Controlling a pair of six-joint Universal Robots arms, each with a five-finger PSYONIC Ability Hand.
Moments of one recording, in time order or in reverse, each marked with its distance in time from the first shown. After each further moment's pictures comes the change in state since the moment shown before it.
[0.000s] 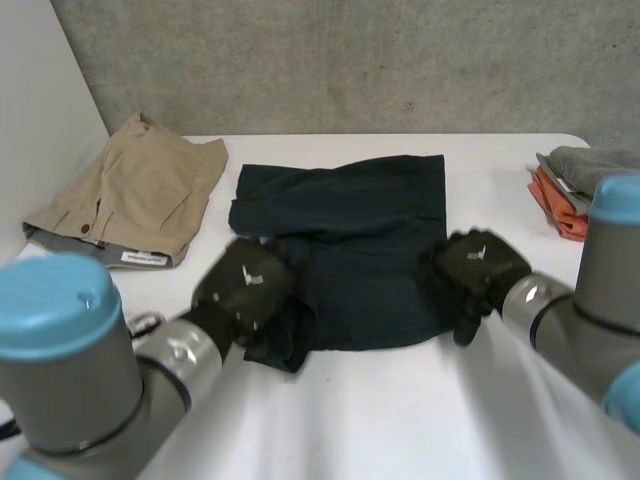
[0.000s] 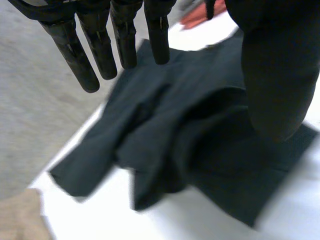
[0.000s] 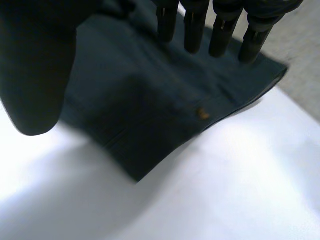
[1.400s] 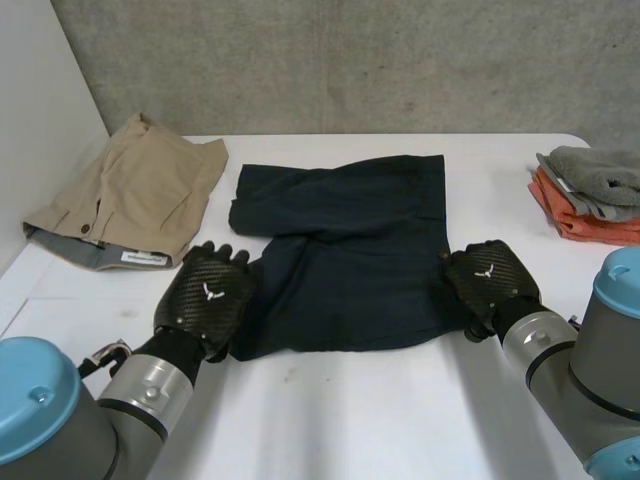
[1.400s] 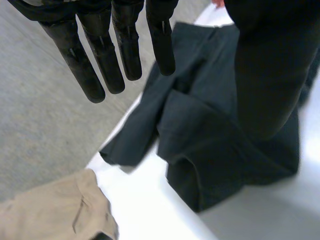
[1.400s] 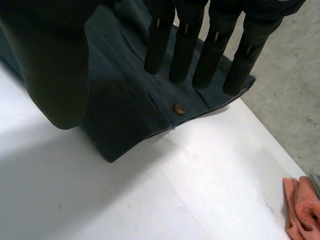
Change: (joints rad) left arm 0.077 0.063 -0.267 0.343 -0.071 0.093; right arm 0.008 -0.069 0.258 -0.350 0.071 -0.084; left_hand 0.108 0.104 0.125 0.114 0.107; right_hand 0.321 0.320 0.318 0.315 0.312
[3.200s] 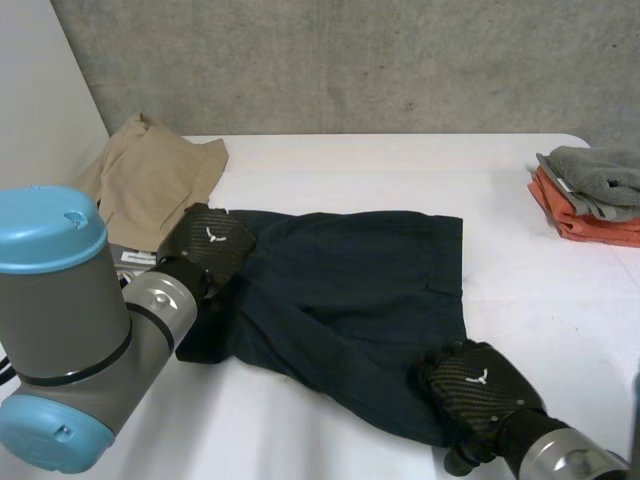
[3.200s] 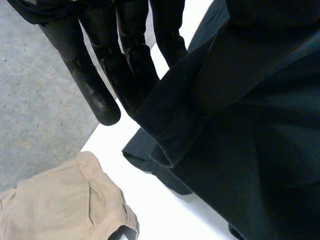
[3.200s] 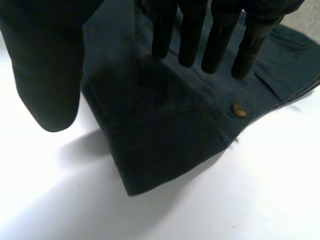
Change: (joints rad) left arm -0.014 -0.096 0.457 -0.495 -0.076 0.018; right arm 0.103 -0.266 0.265 0.256 -0.042 0.218; left_hand 0.650 0.711 0.684 0.703 0.674; right_hand -0.168 -0.194 -0.176 -0.174 -0.167
